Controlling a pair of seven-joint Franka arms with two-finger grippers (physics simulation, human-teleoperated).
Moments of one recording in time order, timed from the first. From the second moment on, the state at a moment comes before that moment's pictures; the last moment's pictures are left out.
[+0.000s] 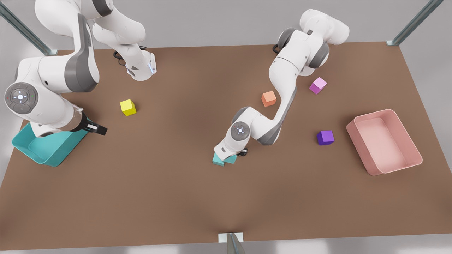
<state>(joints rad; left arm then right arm) -0.67 0.96 -0.02 -0.96 -0.09 1.96 -0.47 -0.03 0.23 0.15 -1.32 -0.11 1.37 0.44</state>
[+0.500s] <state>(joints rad) -0.71 1.06 -0.03 -0.88 -0.11 1.95 -0.68 -0.03 0.24 0.15 -1.33 -0.12 1.38 0.36</state>
